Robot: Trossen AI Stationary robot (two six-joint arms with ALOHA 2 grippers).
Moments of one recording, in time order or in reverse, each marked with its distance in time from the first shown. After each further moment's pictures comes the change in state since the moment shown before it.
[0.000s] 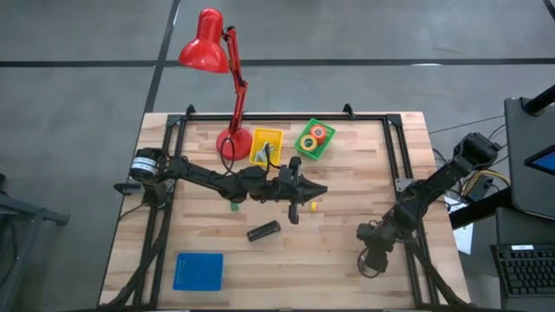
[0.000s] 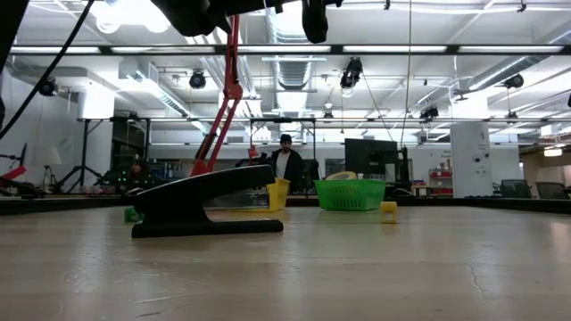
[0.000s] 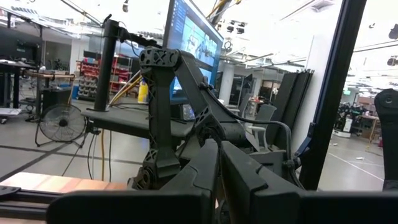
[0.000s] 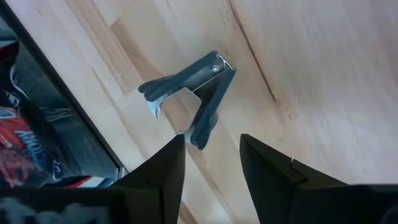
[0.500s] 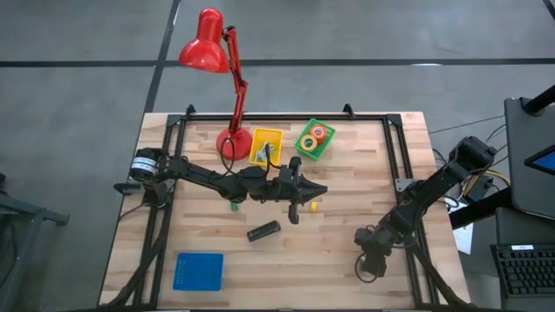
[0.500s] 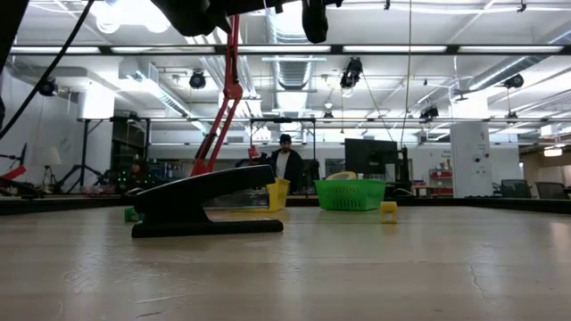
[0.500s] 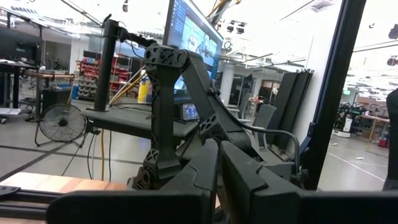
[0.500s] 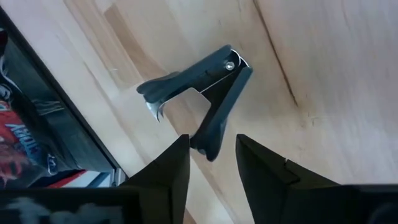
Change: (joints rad) left arm 0.000 0.000 0.000 0.000 0.001 0.000; right arm 0.012 0.092 0.011 0.065 -0.034 -0.007
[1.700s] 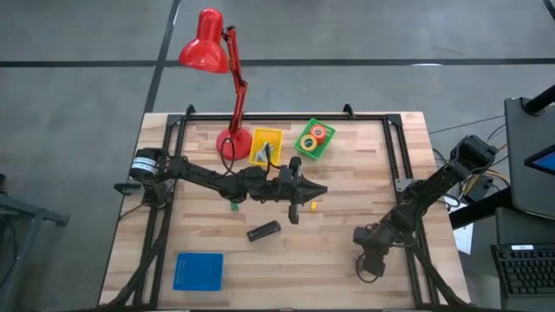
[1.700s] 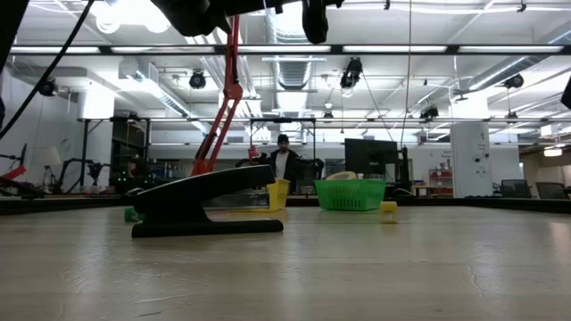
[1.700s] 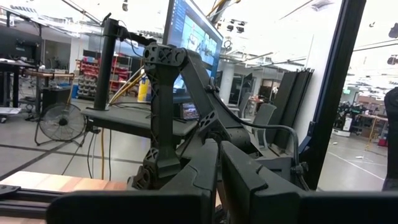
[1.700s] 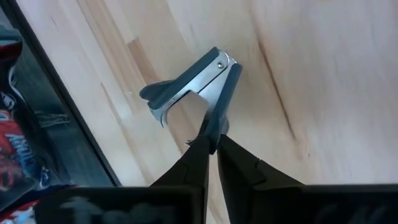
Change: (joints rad) left arm 0.000 0.000 0.000 -0.004 0.000 0.000; right arm -0.003 -0.016 0.000 0.011 0.104 -0.071
